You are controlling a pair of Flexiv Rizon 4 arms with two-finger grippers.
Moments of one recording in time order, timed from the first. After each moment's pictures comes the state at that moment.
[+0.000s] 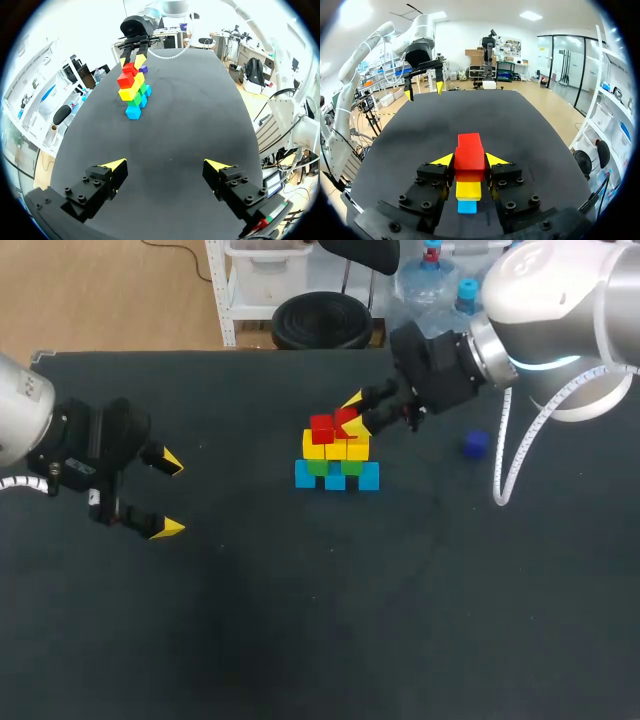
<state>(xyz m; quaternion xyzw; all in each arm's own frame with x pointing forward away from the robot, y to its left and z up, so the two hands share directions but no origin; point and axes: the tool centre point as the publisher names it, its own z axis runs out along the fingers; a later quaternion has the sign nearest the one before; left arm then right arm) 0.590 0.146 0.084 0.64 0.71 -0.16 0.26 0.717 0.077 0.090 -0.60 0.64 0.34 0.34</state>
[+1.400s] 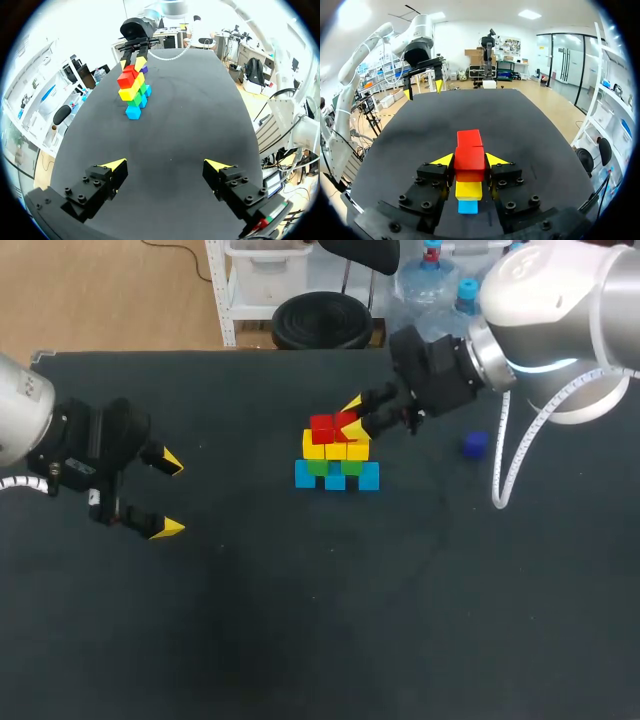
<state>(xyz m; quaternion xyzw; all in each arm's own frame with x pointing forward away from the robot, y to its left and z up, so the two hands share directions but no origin) 0.590 0.146 0.084 0.64 0.71 -0.16 0.26 0.717 0.078 0.084 -0.59 0.65 0.34 0.33</state>
